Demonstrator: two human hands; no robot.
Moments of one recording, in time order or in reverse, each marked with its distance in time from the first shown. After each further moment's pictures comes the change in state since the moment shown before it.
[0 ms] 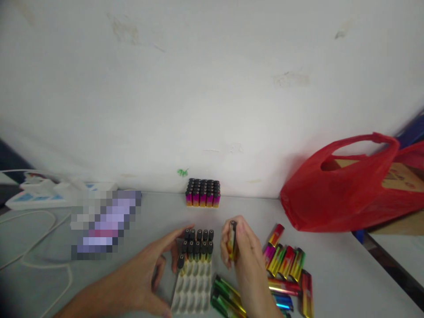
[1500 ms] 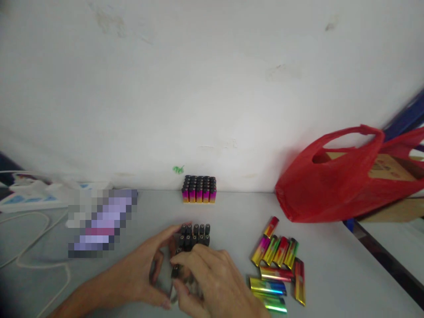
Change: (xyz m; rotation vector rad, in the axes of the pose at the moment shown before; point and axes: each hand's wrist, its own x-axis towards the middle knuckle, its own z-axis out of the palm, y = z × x) left_hand 0.000 -0.008 -0.002 -0.049 -0.037 0.039; right_hand -0.031 0.001 0.014 -0.940 -0.523 -0.561
